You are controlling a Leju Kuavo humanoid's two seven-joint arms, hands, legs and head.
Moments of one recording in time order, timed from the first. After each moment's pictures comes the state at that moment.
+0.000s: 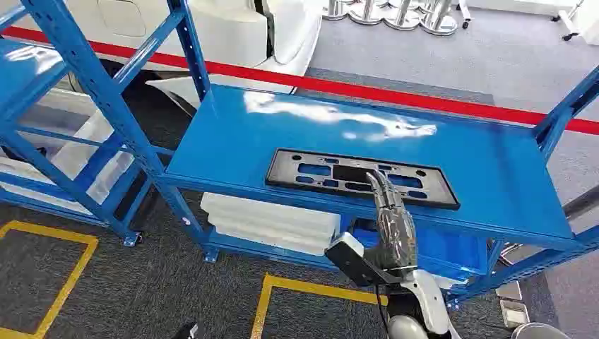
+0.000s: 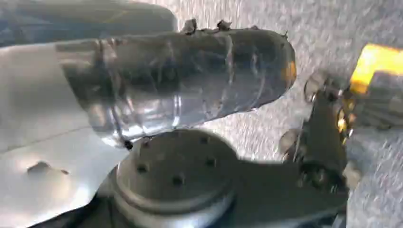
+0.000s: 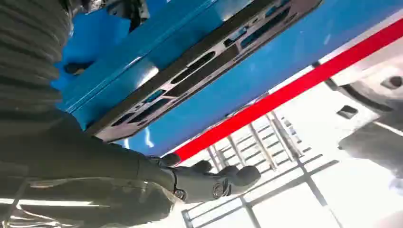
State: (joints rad) left arm -0.13 0.00 -0.07 -0.26 0.35 0.09 -0.51; right arm -0.27 -0.11 0.64 -1.52 0.76 -0.29 0.23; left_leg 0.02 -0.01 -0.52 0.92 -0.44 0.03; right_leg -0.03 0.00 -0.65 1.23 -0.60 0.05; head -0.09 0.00
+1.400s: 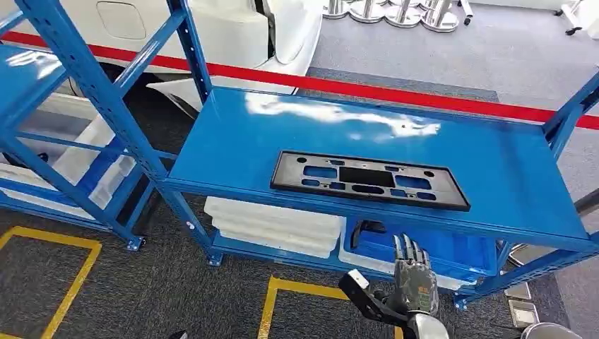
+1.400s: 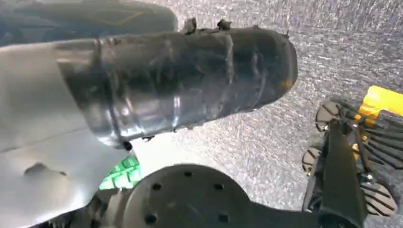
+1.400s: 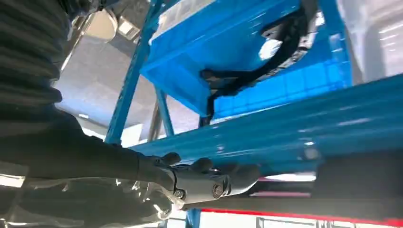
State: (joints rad) left arm -0.12 -0.03 -0.09 -0.23 0.37 0.12 -0.49; right arm -0.17 -0.26 0.75 -1.37 0.96 -0.29 0.60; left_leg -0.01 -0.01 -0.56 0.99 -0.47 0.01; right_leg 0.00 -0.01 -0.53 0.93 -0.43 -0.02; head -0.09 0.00
